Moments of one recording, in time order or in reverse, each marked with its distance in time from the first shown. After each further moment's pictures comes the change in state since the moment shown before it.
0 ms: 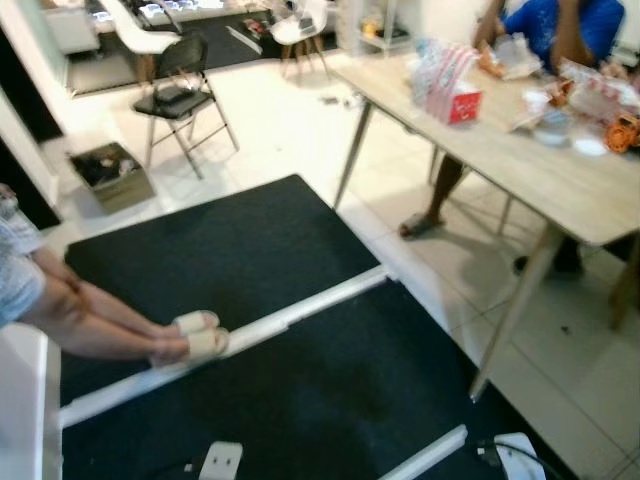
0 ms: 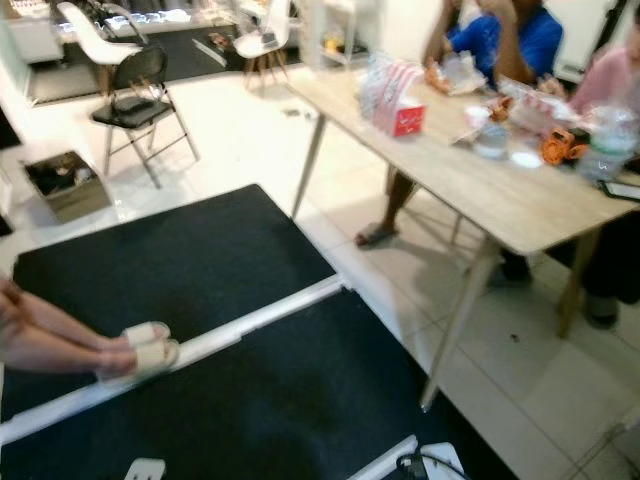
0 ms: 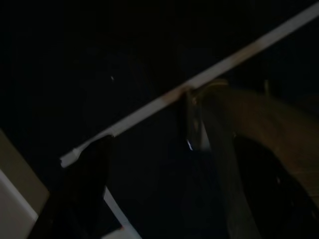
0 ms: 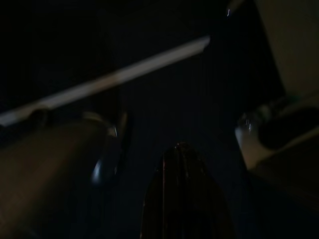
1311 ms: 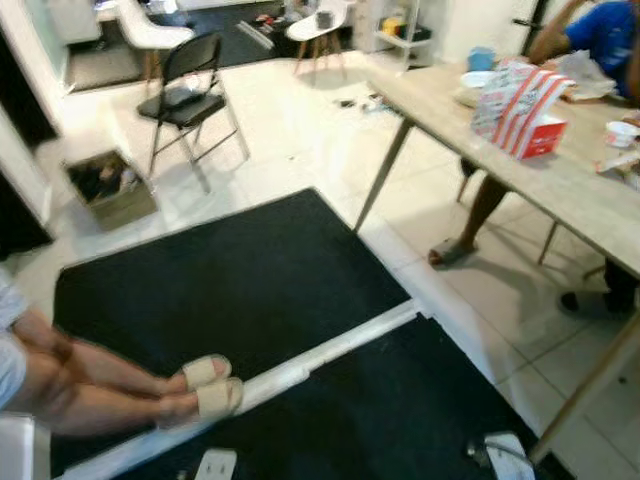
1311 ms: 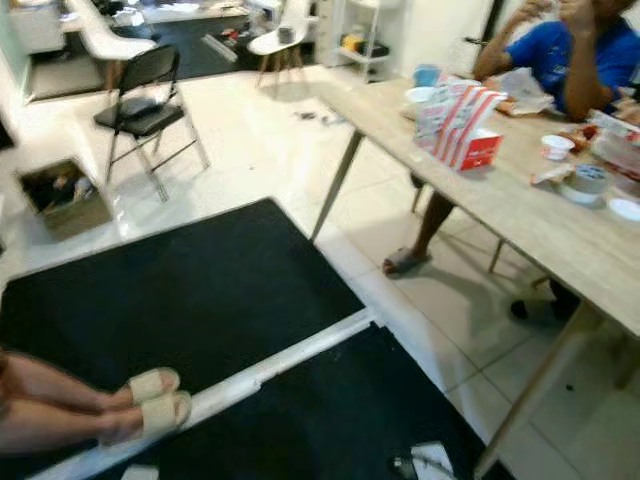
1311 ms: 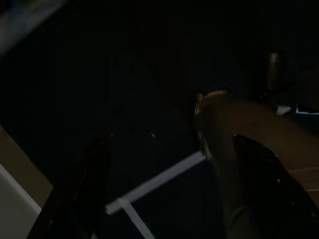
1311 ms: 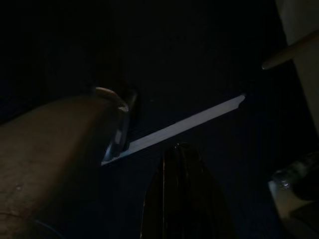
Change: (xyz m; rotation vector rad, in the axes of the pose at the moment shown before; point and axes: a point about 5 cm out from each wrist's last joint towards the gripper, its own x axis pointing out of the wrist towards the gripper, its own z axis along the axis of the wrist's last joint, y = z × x) left arm -0.001 0.001 -0.008 0.000 0.024 0.000; right arm 0.001 0.011 -0.006 0.005 0.025 0.021
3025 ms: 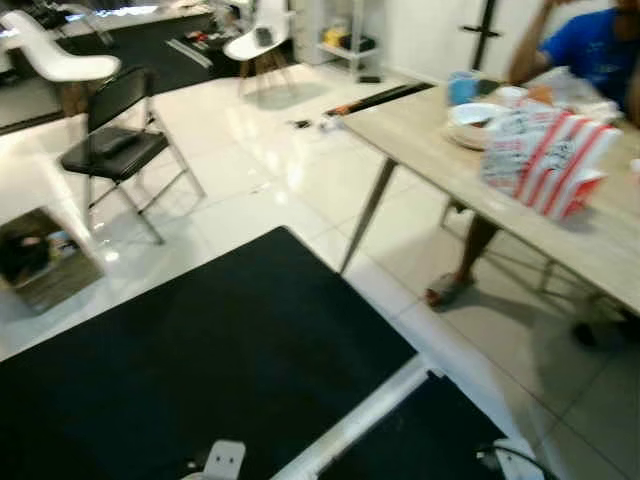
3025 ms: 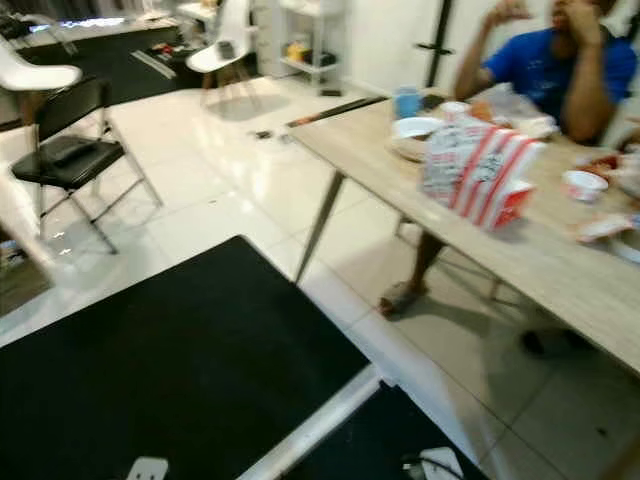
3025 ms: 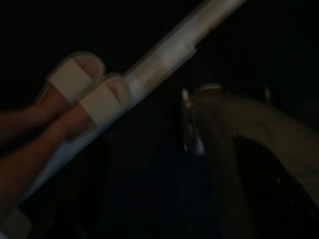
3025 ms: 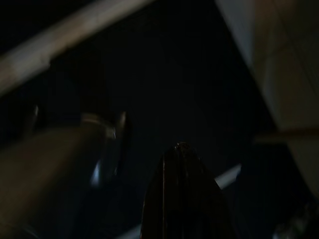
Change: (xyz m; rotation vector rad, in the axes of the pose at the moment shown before) left arm 0.001 -0.001 0.008 0.014 -0.026 -0.004; right arm -0.001 -0.006 0.004 -0.001 -0.009 -0.026
